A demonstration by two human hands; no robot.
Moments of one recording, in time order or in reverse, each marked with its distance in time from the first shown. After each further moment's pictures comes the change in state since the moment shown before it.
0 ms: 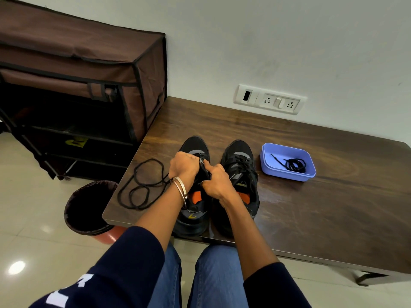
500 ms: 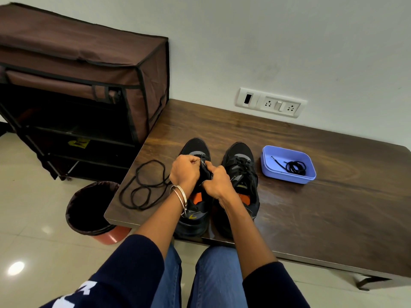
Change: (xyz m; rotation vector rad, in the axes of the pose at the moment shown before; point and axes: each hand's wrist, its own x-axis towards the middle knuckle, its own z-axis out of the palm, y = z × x) left_hand -0.012 -0.014 -0.004 0.057 0.043 0.266; right_hand 0.002 -0.003 0.002 0.092 0.042 0.044
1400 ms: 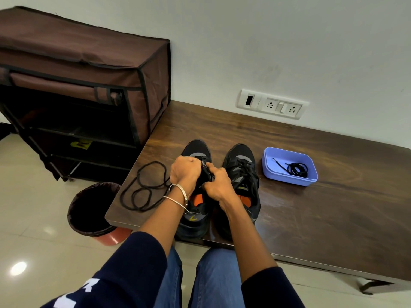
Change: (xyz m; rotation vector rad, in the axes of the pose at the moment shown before) left_hand 0.016 0.000 0.012 -0.091 0.054 -0.274; right_hand 0.001 0.004 0.005 0.064 -0.007 0.007
